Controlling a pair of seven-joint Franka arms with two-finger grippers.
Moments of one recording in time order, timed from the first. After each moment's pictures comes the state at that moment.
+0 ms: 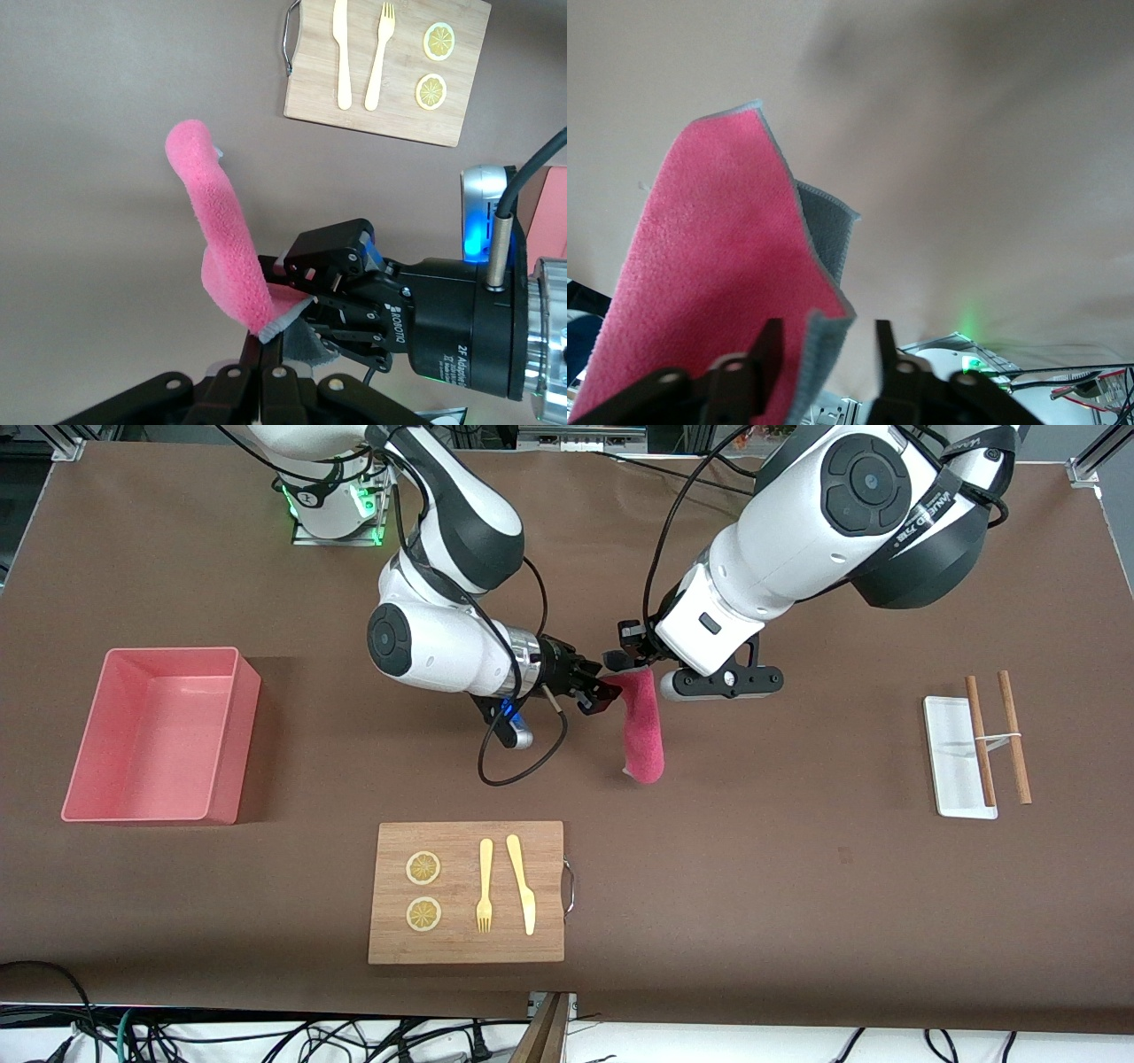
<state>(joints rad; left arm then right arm) -0.05 0.44 -0.65 -1.24 -0.08 1.71 -0.80 0.54 0.58 0.15 -1.38 0.72 2.11 1.22</state>
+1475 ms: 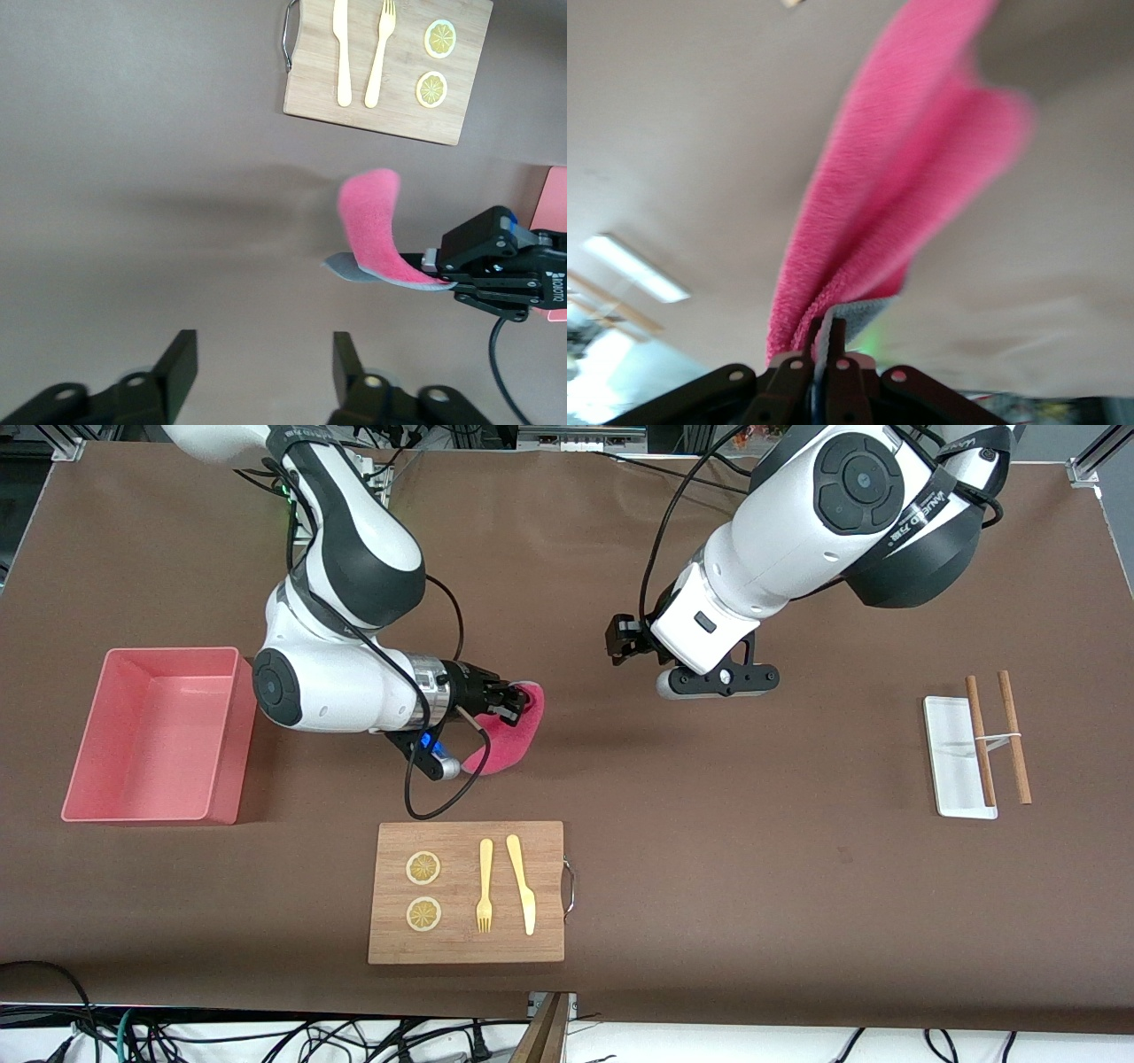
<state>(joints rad) -0.06 0.45 -0.65 -1.24 -0.08 1.71 -0.82 0.36 0.55 0.14 -1.33 0.57 1.74 0.90</state>
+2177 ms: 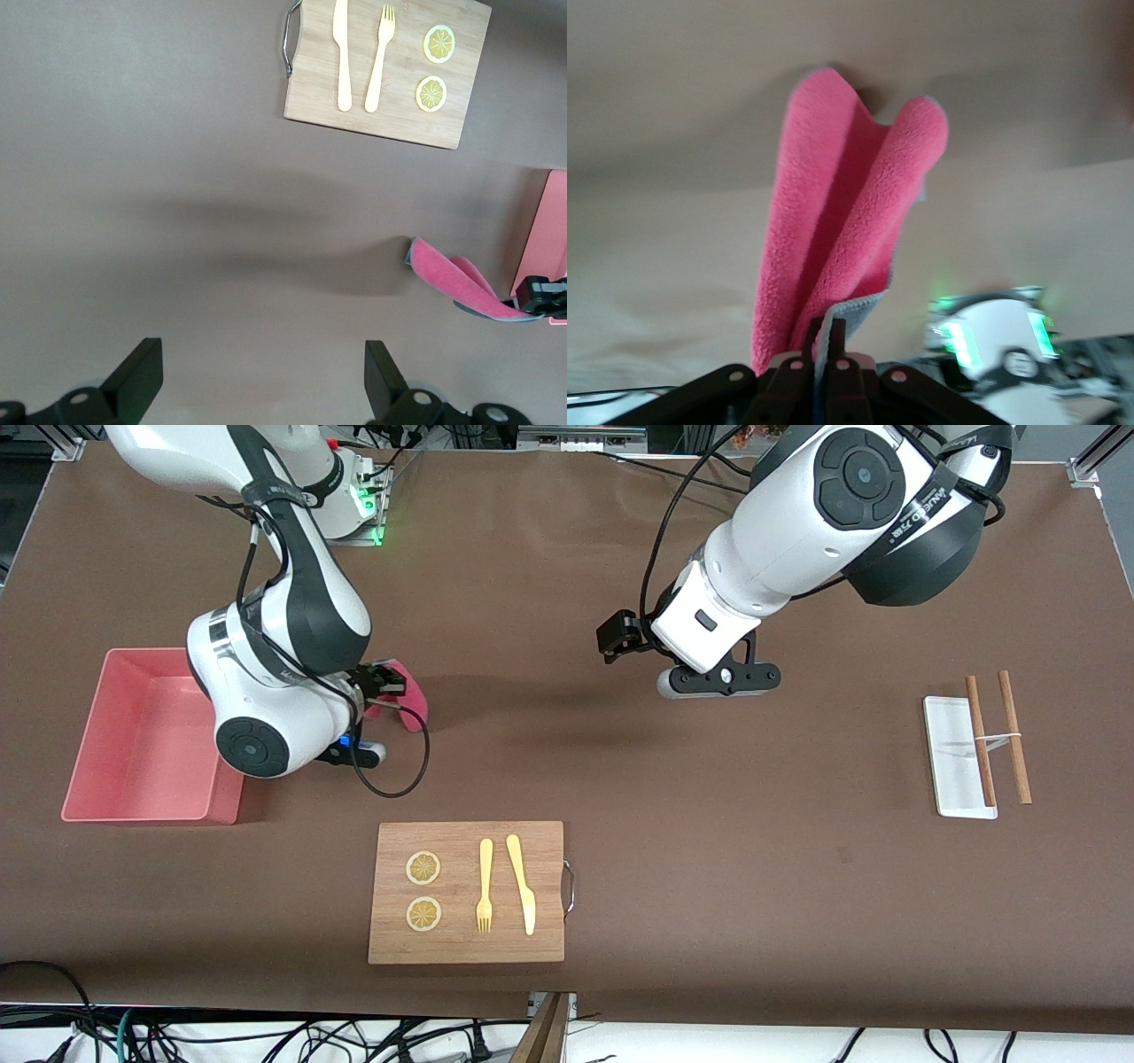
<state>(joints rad) -0.06 0.44 -0.65 -1.24 -0.07 1.71 -0.82 0.30 0.56 0.02 -1.38 0.16 1.27 0.44</state>
